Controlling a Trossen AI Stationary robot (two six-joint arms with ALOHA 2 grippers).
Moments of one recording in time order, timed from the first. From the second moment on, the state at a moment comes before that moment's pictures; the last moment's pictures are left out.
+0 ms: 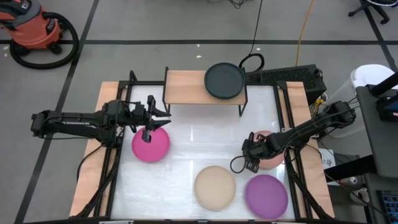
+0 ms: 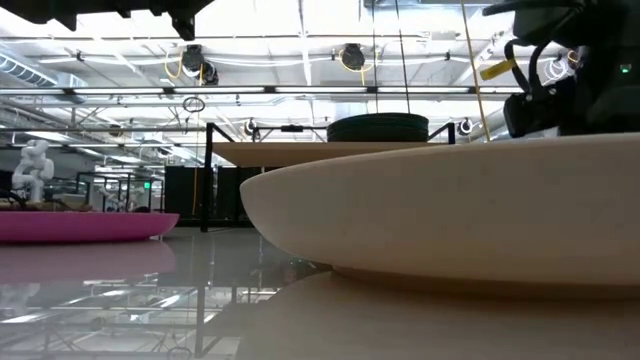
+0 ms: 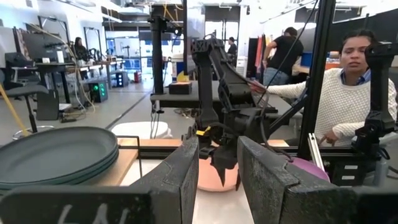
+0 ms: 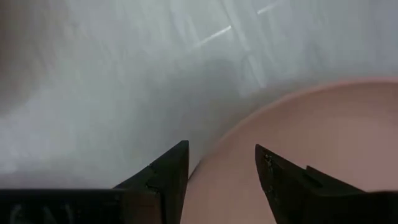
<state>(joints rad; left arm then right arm) 0.09 0.79 0.53 0.36 0.13 -0.01 0.36 1.32 0.63 -0.71 0.07 0.82</state>
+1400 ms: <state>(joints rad) 0.07 0.74 0.53 0.27 0.13 -0.03 0.34 1.31 1.19 -0.68 0.21 0.36</state>
